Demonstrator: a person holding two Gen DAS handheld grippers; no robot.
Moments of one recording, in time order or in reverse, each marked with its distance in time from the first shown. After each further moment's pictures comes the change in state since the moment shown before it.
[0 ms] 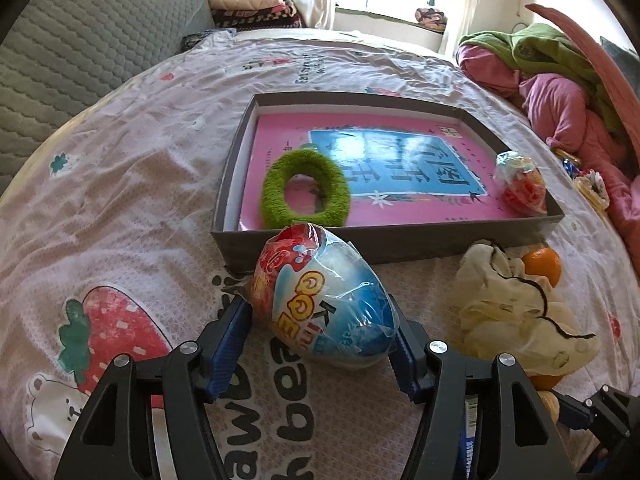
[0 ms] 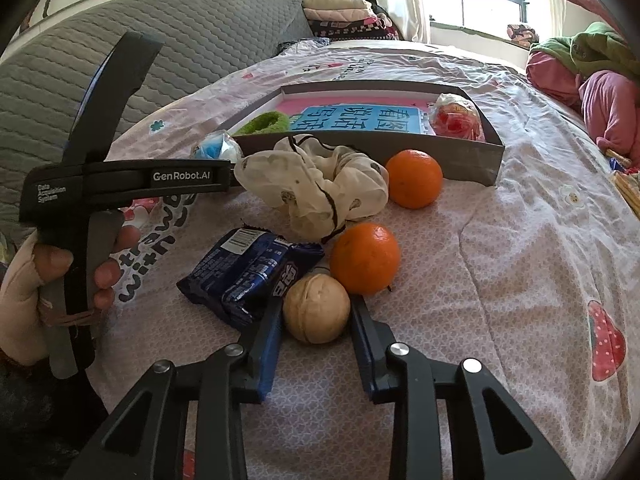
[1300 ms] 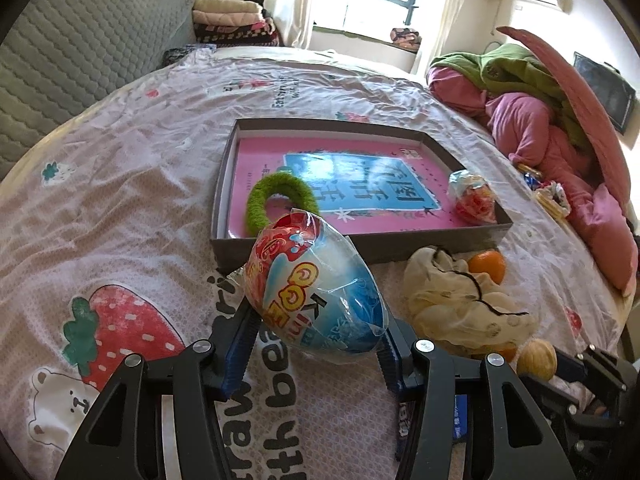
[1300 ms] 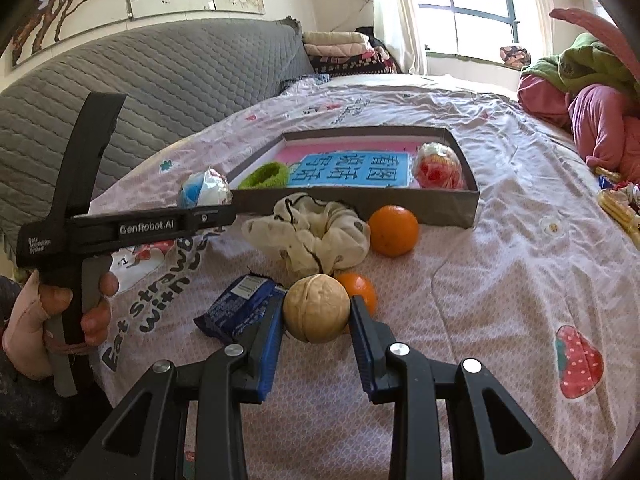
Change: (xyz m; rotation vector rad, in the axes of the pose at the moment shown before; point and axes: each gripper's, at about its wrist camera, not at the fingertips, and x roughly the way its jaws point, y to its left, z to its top) left arm -0.040 0.002 -0.009 0.017 -0.072 -0.124; right arm -0.032 -0.009 0.011 0.011 -0.142 0.015
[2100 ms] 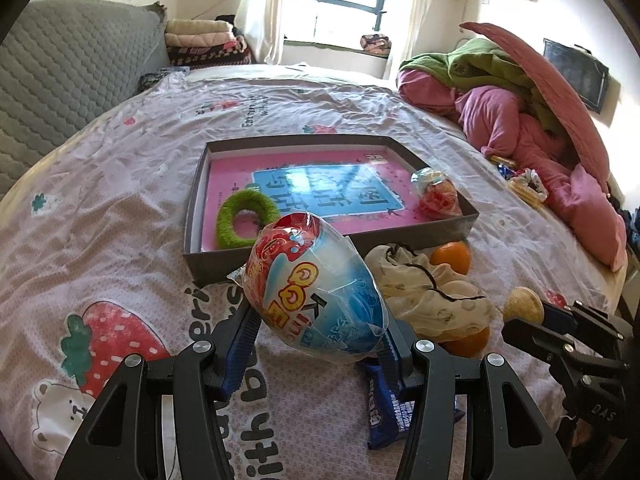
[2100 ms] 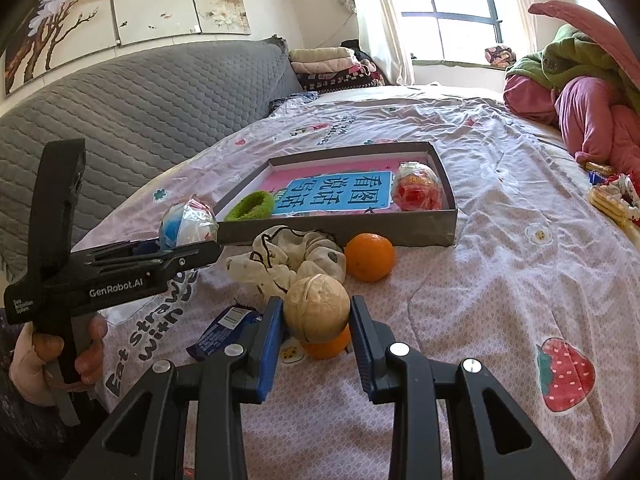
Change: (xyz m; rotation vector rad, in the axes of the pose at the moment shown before) left arm -0.018 -0.021 -0.006 0.093 -0.052 -0.049; right arm -0.006 -0.019 0.012 0.058 -0.060 -0.001
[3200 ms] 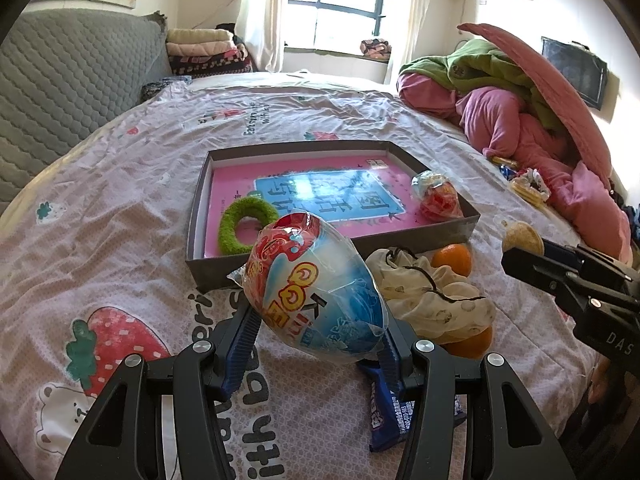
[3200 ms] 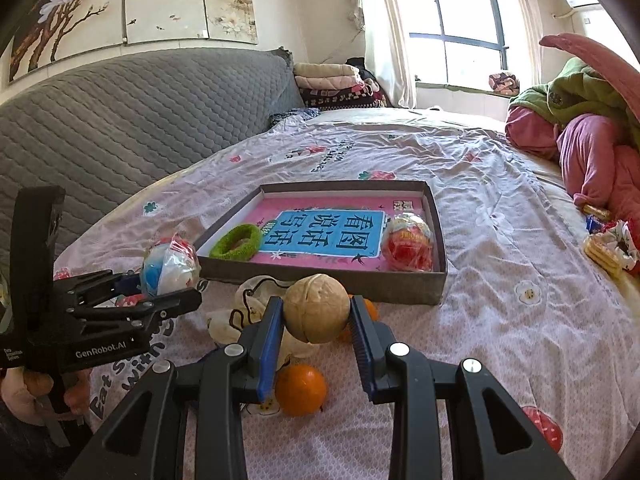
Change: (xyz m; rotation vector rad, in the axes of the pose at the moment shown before) left arm -0.002 -0.002 -0.002 0.017 -0.028 0.023; right arm 0.004 -0.004 0.035 -0.073 -0.058 -0.035
